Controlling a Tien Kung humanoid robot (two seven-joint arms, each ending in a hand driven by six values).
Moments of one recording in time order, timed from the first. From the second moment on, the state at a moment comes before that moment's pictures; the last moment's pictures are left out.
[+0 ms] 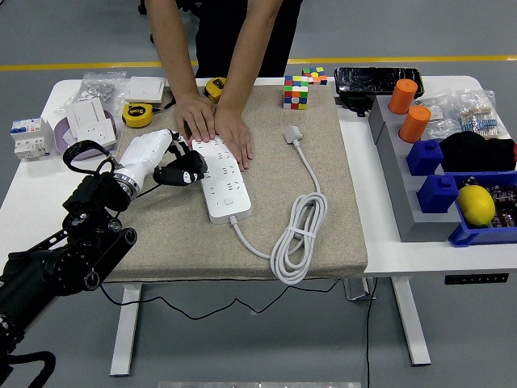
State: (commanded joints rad) left arm -0.60 0.12 -0.98 -0.81 2.02 0.23 0.04; right arm 0.09 -0.07 1.40 0.18 -1.52 -0.05 -0.12
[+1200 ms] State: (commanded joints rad) left arm -0.62 0.12 -0.92 -0.80 2.04 0.20 0.05; right arm 0.09 -0.08 1.41 0.18 -1.52 -0.05 -0.12
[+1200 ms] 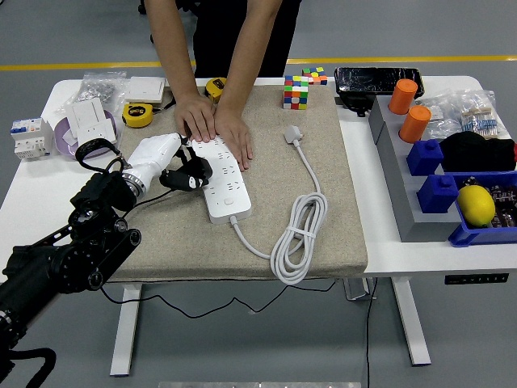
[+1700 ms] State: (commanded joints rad) left arm -0.63 0.13 -0.91 -0.79 2.07 0.19 0.06; right arm 0.09 -0.08 1.41 0.18 -1.52 -0.05 -0.12
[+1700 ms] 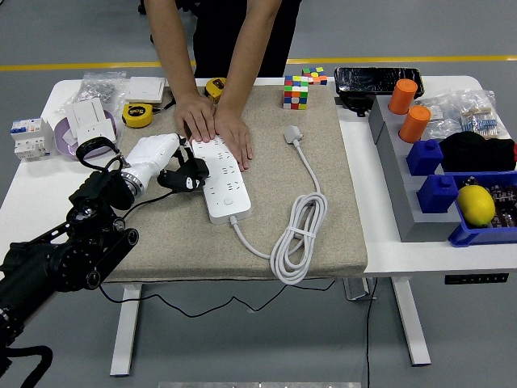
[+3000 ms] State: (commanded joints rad) left arm -0.69 0.16 -0.85 -0.81 2.14 0.13 0.08; right arm 0.09 -0.08 1.41 0.18 -1.51 -0.05 -0.12
